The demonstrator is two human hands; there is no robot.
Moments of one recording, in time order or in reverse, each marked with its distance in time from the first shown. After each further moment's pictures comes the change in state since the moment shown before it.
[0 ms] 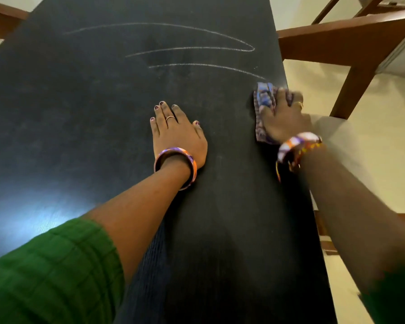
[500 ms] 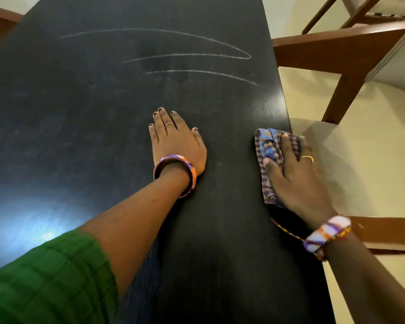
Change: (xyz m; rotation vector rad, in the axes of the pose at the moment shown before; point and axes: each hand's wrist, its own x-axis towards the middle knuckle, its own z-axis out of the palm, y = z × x) left_hand 0.001 -0.002 0.000 0.000 -0.008 0.003; right_hand -0.096 0.027 0.007 0.028 0.002 -0.051
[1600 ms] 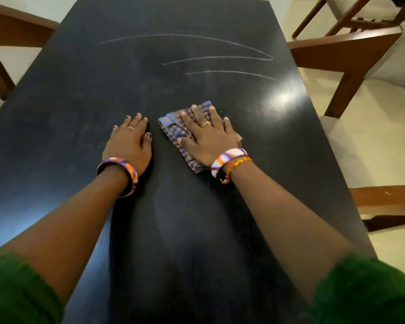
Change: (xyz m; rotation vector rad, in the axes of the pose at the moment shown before) left_hand 0.008 -0.192 -0.040 -0.152 0.032 0.186; right_hand 0.001 -0.206 0.064 -0.188 -0.167 -0.383
